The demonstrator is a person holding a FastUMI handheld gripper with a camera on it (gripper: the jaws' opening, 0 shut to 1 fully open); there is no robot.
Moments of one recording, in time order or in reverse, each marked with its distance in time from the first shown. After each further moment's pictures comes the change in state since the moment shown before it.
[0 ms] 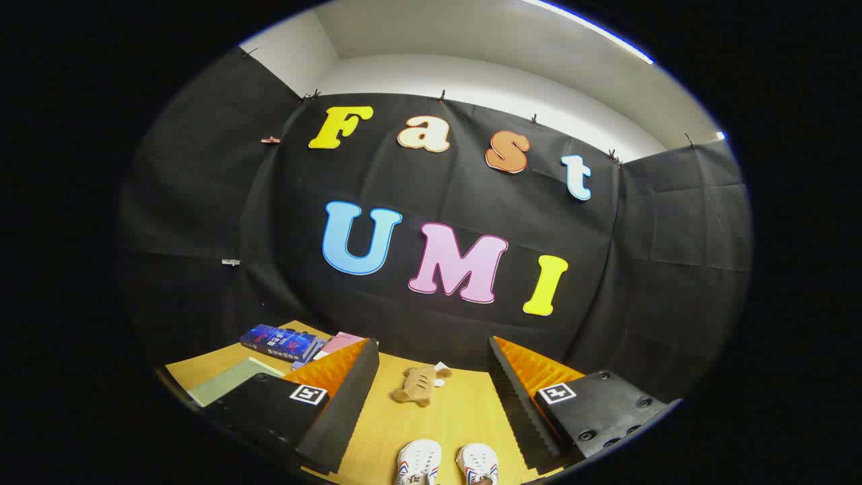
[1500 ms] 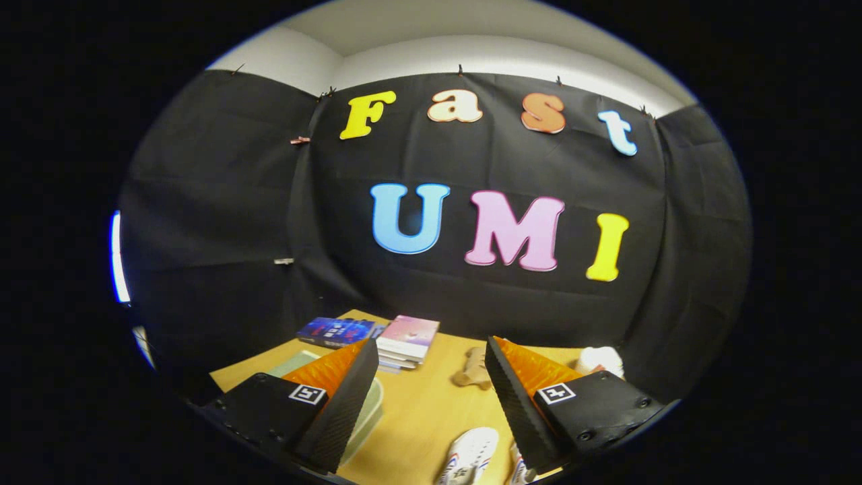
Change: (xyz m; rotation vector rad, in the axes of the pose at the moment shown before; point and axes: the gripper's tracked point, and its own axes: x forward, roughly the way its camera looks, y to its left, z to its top) arm 0.014 0.062 -0.056 0.221 0.135 0.314
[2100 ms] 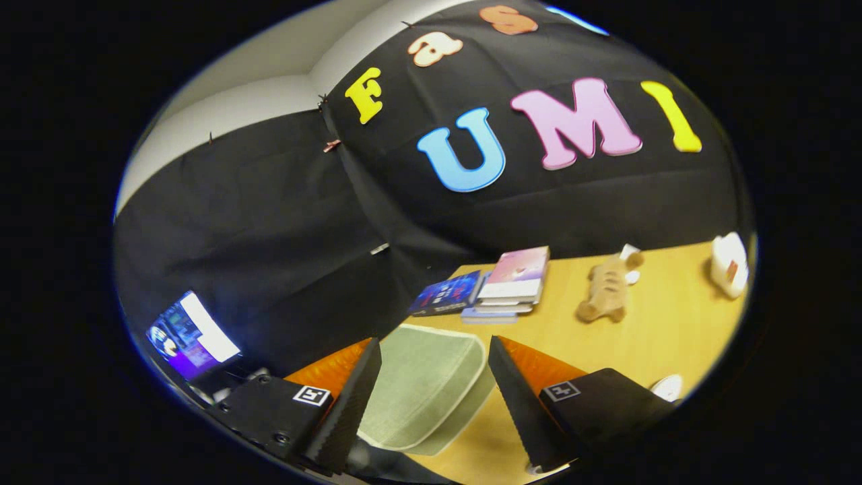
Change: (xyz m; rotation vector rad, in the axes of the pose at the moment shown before) arm 0.027 0.046 -0.083 0.480 0.265 0.506
